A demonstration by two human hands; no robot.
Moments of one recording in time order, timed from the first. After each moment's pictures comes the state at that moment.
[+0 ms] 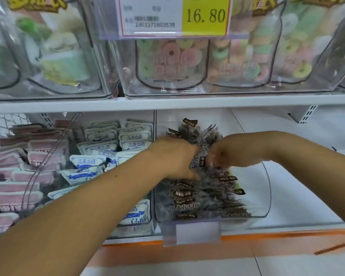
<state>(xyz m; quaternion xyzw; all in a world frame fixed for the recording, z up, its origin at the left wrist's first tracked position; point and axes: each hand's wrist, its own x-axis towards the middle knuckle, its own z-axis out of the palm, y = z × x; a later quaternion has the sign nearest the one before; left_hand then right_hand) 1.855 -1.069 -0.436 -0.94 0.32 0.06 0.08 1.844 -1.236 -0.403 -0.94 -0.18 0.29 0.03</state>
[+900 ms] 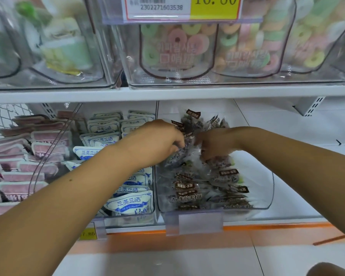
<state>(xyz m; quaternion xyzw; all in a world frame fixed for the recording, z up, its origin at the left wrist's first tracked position) 1.854 -1.022 -0.423 -0.95 0.30 0.03 -0.06 1.882 -1.215 -0.440 -0.94 -0.17 0.28 0.00</state>
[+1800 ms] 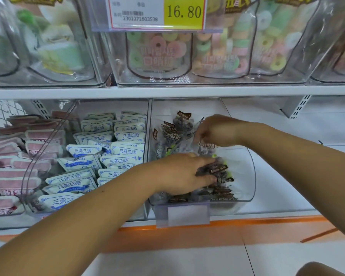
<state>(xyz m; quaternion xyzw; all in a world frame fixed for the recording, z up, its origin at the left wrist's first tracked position) 1.808 -1.080 -0.448 -0.91 0.33 0.23 -0.12 1.877 -1.241 -0.423 -0.97 -0.18 0.16 0.07</state>
